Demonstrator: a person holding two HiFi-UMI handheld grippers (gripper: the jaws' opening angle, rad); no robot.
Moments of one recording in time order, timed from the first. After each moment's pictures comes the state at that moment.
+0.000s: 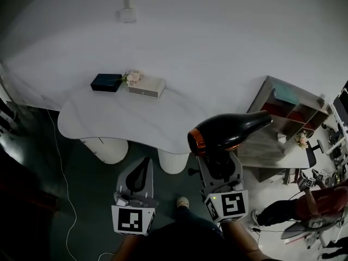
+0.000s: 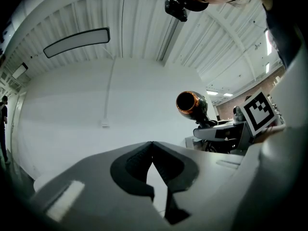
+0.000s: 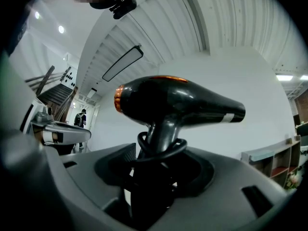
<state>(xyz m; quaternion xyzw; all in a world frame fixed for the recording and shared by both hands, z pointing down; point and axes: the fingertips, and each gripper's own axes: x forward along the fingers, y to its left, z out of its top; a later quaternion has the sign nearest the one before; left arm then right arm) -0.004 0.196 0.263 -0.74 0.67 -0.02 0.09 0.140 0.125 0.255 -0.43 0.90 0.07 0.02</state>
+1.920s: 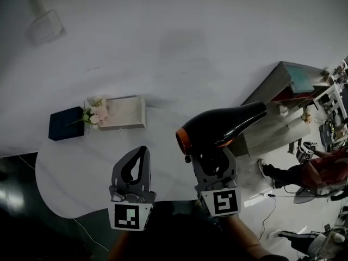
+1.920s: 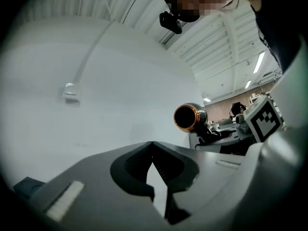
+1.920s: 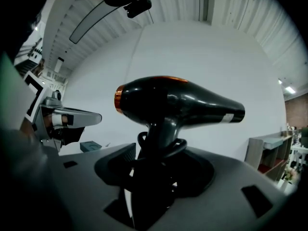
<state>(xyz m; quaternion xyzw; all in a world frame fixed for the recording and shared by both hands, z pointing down) -0.157 -0.207 0.321 -0.85 0.52 -0.04 0.02 -0.018 -0.216 0.341 -0.56 0.83 0.03 -0.08</state>
